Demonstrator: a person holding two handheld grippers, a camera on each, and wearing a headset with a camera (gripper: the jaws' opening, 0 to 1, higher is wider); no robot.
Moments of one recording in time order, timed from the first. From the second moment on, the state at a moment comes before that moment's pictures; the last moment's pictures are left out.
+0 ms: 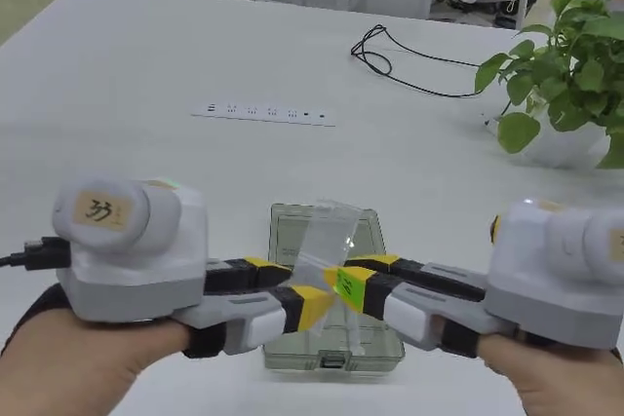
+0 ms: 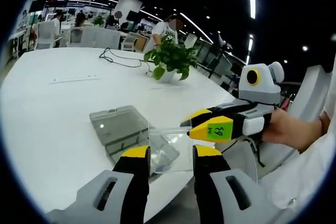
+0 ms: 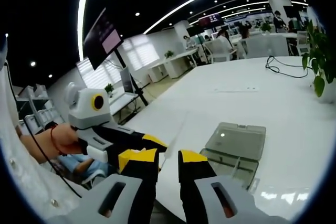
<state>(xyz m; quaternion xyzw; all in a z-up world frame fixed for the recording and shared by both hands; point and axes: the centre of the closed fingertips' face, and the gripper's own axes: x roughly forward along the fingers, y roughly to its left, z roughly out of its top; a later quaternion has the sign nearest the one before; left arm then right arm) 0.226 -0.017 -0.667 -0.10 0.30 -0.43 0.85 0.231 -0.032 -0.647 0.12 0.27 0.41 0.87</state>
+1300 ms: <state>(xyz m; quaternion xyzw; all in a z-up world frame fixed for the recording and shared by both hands) 0.226 -0.006 -0.672 -0.07 0.28 -0.44 0.85 0.246 -0.028 -0.640 0.14 0.29 0.36 0.88</state>
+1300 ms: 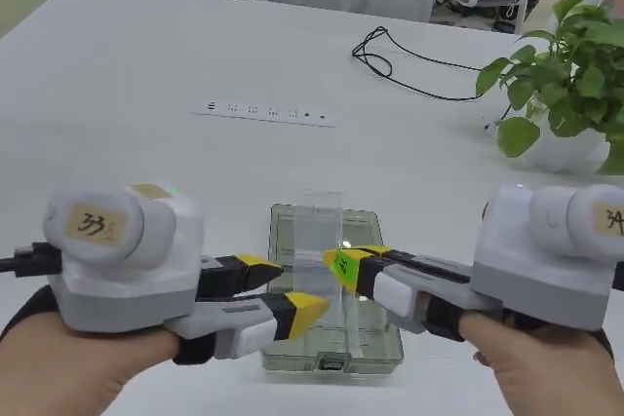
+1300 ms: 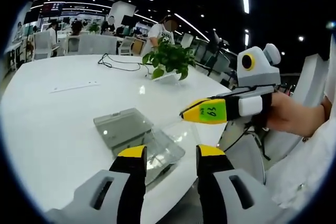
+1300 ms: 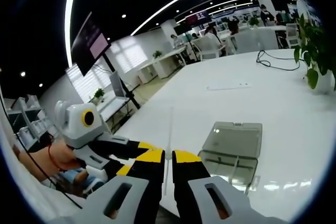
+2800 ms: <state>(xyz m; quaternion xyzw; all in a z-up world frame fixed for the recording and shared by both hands) 0.213 0.027 -0.711 0.03 0.25 -0.55 0.80 0.282 -0.048 -0.735 0.14 0.53 0.20 0.81</state>
